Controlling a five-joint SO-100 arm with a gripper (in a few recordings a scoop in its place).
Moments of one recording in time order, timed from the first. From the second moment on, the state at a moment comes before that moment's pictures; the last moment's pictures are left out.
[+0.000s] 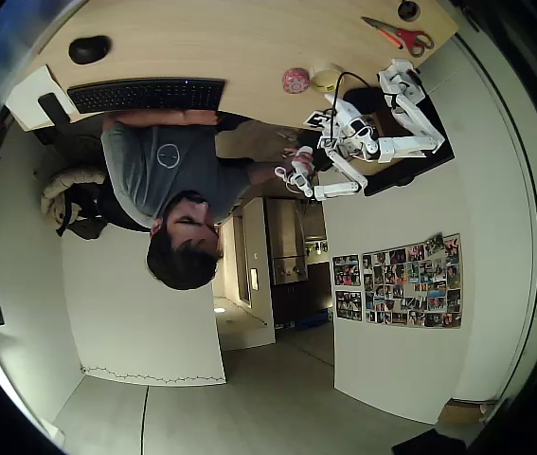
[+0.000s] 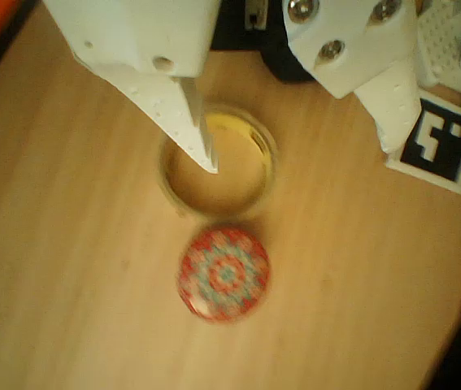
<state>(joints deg) -39.9 122.3 130.9 55.6 -70.3</state>
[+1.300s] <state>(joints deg) -45.3 102.0 141.9 24.8 -57.2</state>
